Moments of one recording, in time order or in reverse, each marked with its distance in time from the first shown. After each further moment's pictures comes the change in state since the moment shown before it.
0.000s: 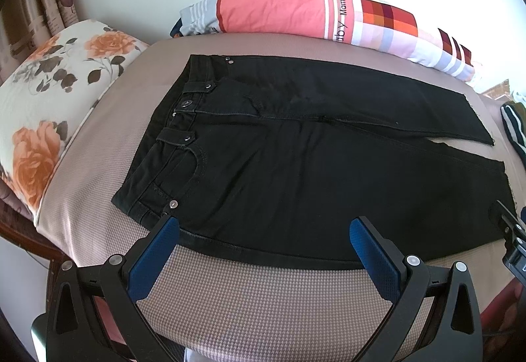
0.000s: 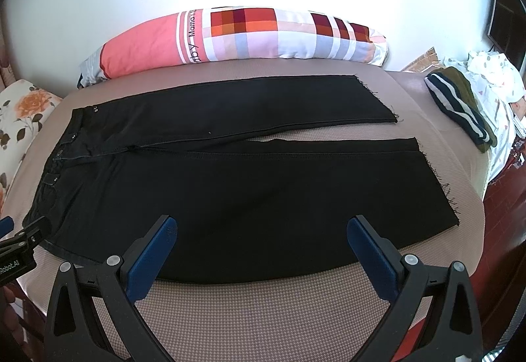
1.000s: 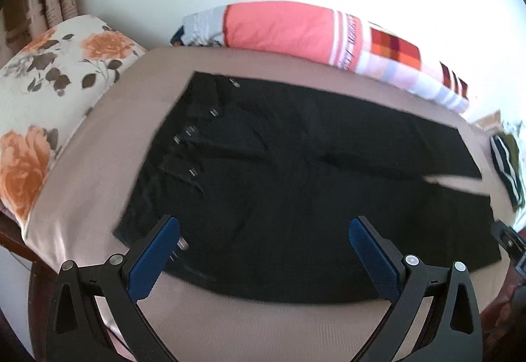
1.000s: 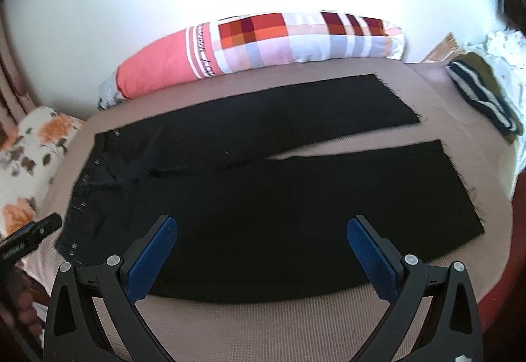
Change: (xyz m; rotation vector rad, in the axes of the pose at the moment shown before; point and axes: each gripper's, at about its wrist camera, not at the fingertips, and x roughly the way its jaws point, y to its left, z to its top) left arm 0.004 0.044 0.049 -0.073 -0.042 -0.081; right arm 0.008 -0.027 0.032 0.072 0.005 0.186
